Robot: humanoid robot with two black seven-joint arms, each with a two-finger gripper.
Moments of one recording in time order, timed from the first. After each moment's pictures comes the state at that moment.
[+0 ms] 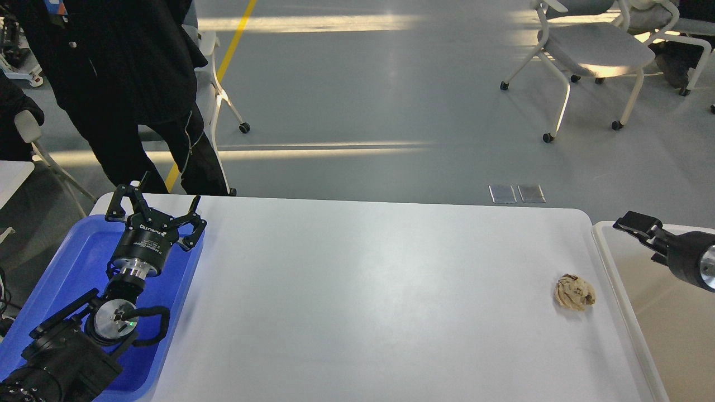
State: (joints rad) left arm -0.49 0.34 -0.88 -0.55 -0.08 -0.63 -0.50; right arm 0.75 -0.99 0.23 1.18 -0.84 -0.03 -0.09
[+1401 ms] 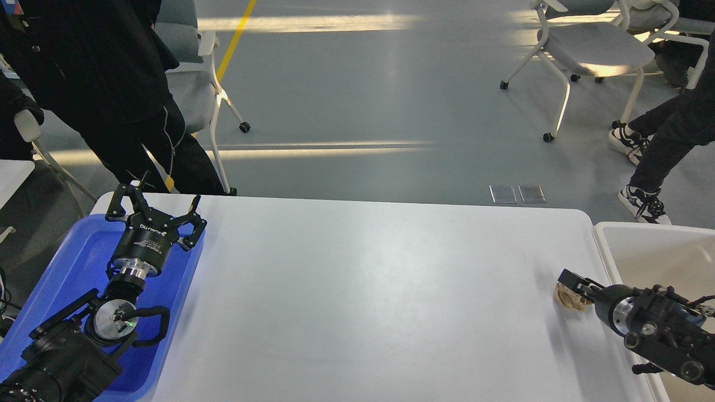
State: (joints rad) left arm -0.49 0.34 -0.88 -0.55 -0.08 -0.63 -0.50; right arm 0.61 -0.59 0.20 0.84 -1.12 -0.23 -0.10
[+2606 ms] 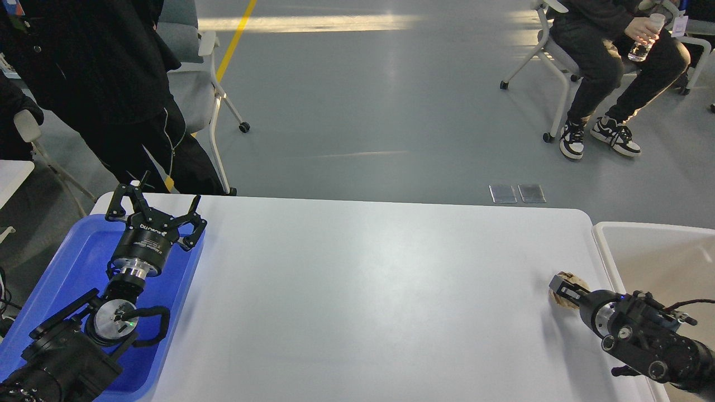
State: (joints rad) left arm -0.49 0.34 -0.88 -0.55 -0.08 -0.63 -0.50; right arm 0.61 -0.47 0.17 0.68 -1.12 -0.25 -0.07
